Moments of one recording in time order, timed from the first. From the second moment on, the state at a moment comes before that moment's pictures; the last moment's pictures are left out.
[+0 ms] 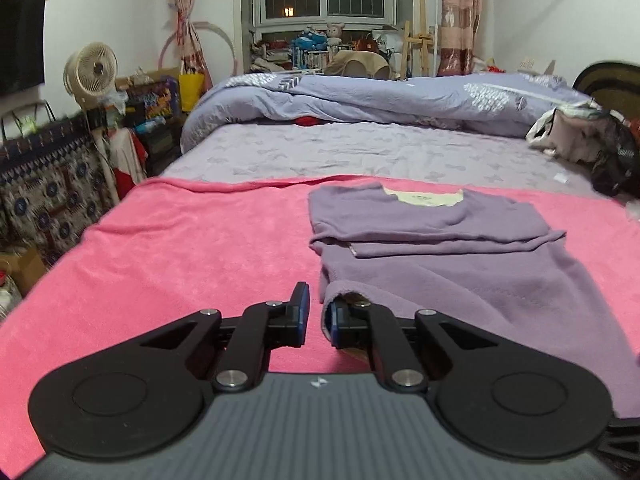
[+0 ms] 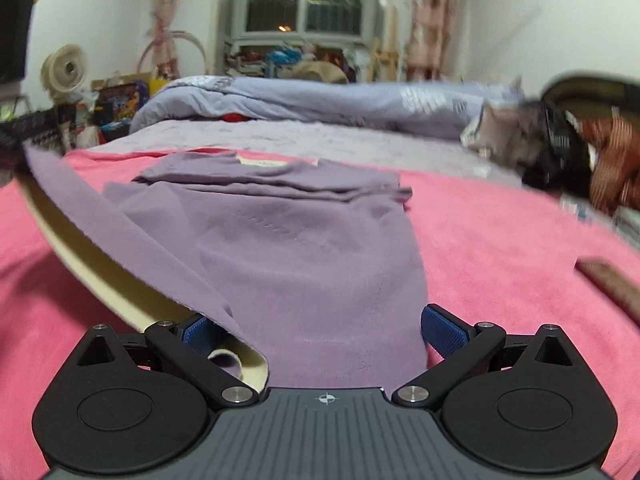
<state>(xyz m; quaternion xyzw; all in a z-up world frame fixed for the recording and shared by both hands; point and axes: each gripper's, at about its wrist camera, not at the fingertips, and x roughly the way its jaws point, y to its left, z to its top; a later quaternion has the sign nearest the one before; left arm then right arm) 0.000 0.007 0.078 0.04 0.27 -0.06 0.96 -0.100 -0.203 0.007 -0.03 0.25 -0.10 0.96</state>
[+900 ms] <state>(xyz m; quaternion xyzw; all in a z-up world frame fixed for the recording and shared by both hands) -0.031 0.069 0.072 -0.01 0.27 -0.01 0.96 -0.141 -0.245 0.001 -0.20 0.27 -0.19 0.92</state>
